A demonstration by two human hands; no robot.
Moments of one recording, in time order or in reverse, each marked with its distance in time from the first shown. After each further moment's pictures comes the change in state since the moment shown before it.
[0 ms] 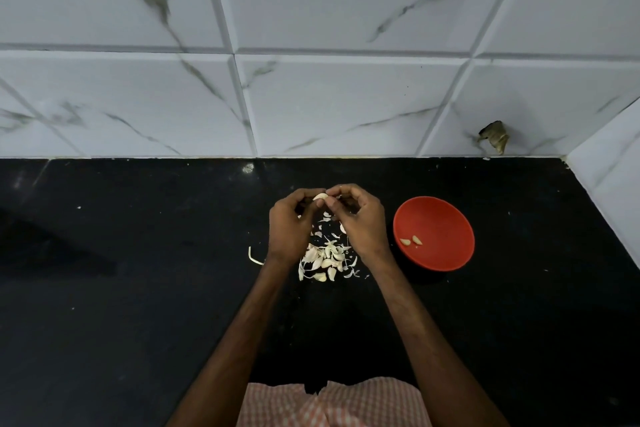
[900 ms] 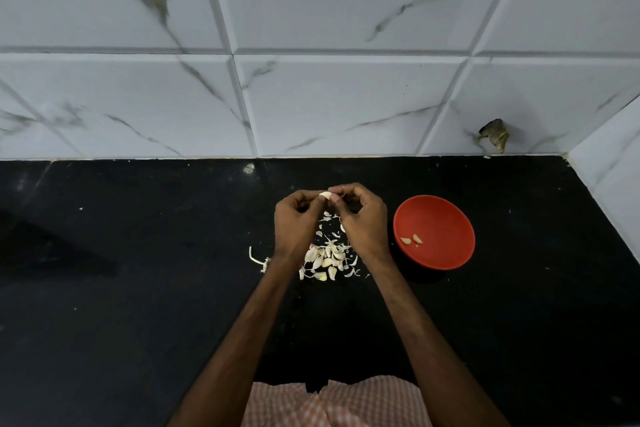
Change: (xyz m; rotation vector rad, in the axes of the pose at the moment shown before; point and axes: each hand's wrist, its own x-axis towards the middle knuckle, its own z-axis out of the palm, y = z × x) left_hand -0.004 0.010 0.012 -0.248 0.077 -0.188; right_hand -0.002 -0.004 0.000 -0.095 0.094 -0.068
